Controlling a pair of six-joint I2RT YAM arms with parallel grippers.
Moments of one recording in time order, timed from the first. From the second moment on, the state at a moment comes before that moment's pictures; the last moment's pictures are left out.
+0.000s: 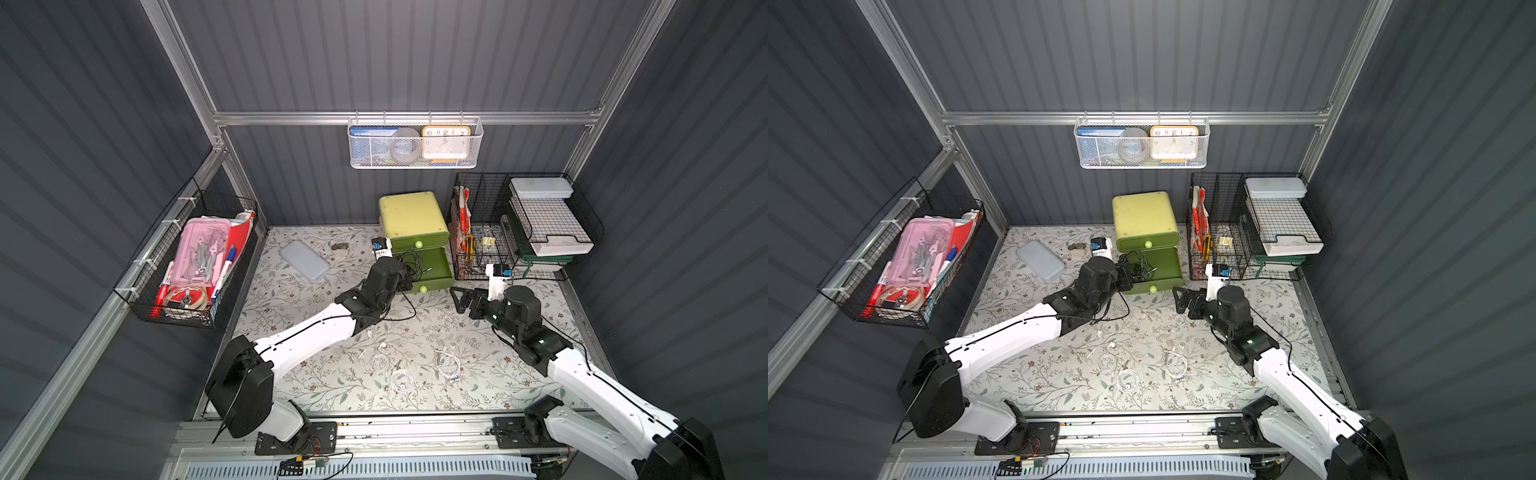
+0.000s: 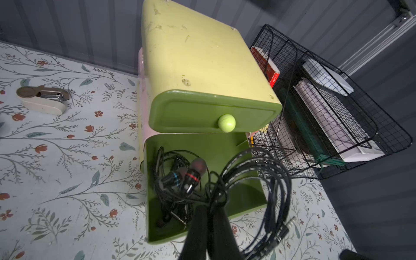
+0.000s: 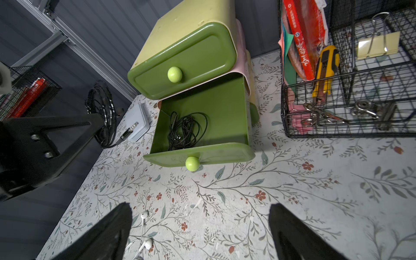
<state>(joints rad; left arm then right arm) -0.81 1.52 1.10 0.01 -0.35 -0.60 0.43 0.95 0.56 0.06 -0.08 0.51</state>
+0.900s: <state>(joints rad) -0.81 1.81 1.23 0.05 -0.44 -0.69 0.42 0.93 0.55 0.06 -0.06 0.51</state>
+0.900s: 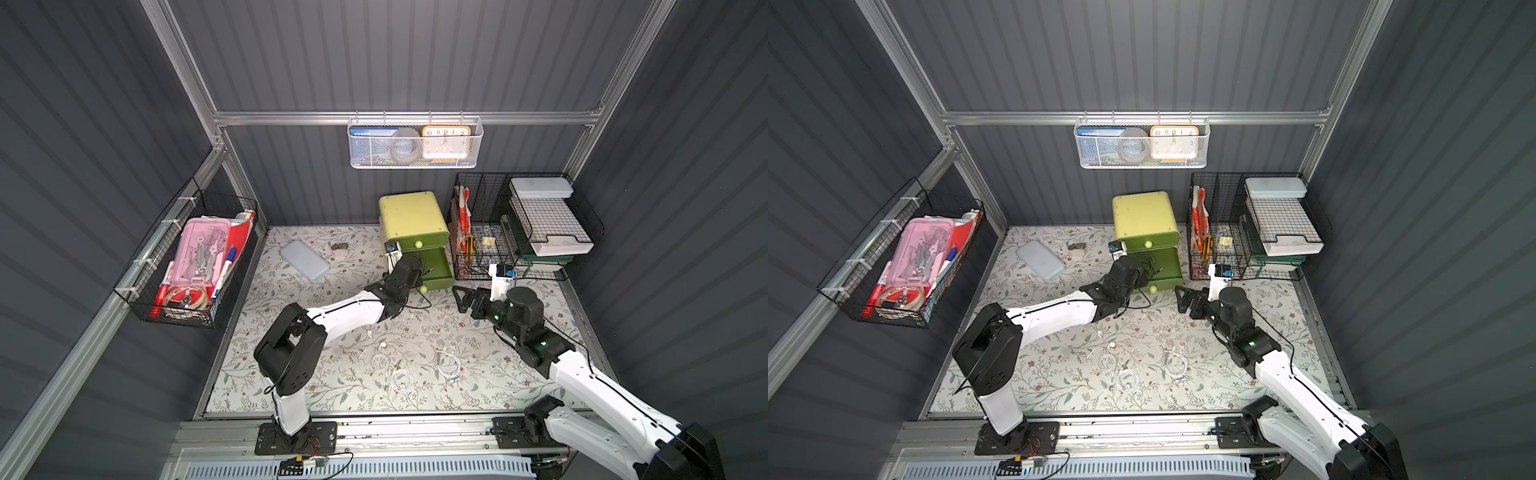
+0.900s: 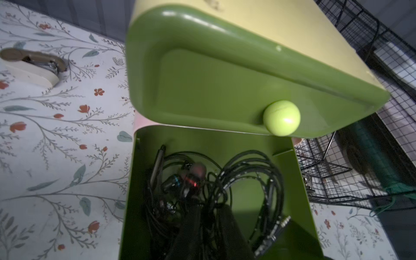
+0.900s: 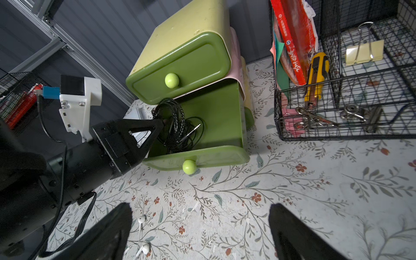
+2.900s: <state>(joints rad) -0.81 0.86 0.43 0.43 -0.09 -0.13 0.65 1.59 0.93 -0.01 0.10 0.51</state>
